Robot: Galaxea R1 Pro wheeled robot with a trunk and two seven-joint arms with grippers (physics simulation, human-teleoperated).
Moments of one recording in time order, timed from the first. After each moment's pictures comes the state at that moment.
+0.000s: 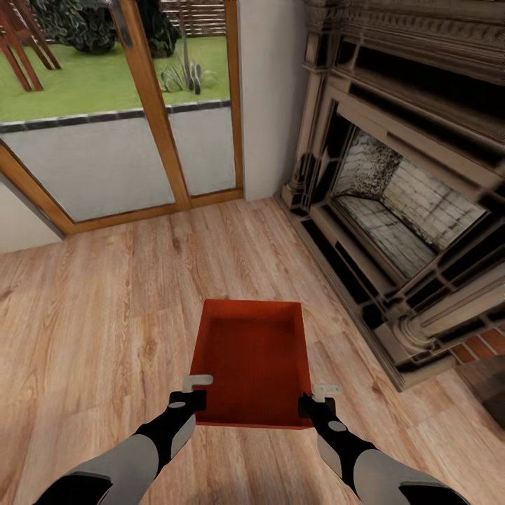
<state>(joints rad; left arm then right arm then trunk) -0.74 -0.12 -0.07 -0.17 0.07 0.00 0.22 -0.71 0.10 -0.05 -0.08 0.05 -0.28 -0.08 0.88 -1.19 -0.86</state>
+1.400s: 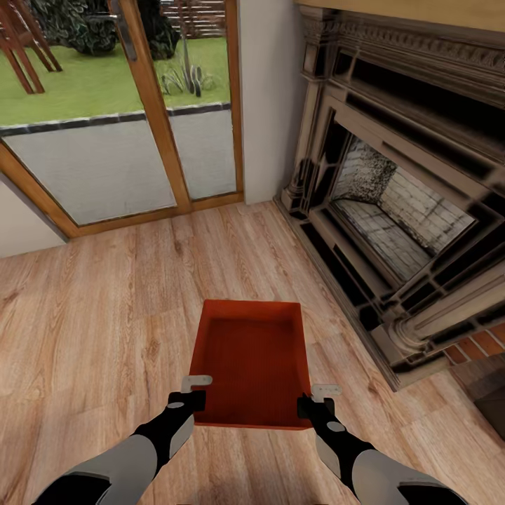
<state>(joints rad) -0.74 -0.11 -0.07 -0.17 0.08 0.00 0.22 -0.71 0.11 -0.05 -0.08 0.06 -0.28 -0.08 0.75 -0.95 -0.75</state>
